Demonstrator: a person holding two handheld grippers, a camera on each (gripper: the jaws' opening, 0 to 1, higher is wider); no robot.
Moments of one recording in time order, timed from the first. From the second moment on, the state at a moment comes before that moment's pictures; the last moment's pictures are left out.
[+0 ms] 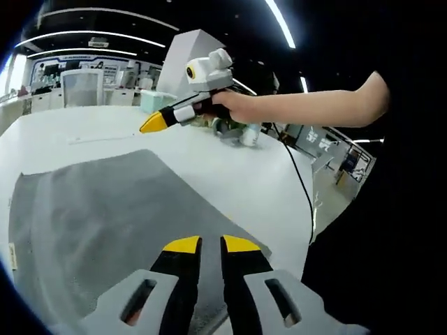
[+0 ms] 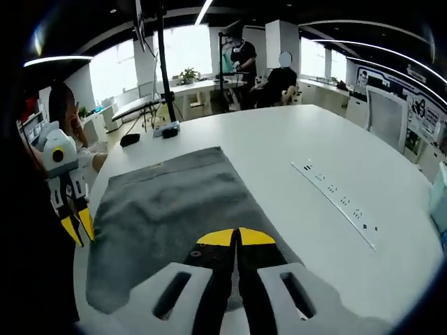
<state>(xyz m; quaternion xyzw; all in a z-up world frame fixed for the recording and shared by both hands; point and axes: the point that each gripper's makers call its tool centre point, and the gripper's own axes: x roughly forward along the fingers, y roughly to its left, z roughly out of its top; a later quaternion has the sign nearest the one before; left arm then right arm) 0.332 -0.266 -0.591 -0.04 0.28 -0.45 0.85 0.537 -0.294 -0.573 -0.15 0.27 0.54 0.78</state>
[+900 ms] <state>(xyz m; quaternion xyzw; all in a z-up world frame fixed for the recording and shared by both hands) 0.335 -0.283 -0.653 0.07 0.37 -0.46 0.81 0.544 -0.293 -0.650 -0.11 0.35 0.54 0.76</state>
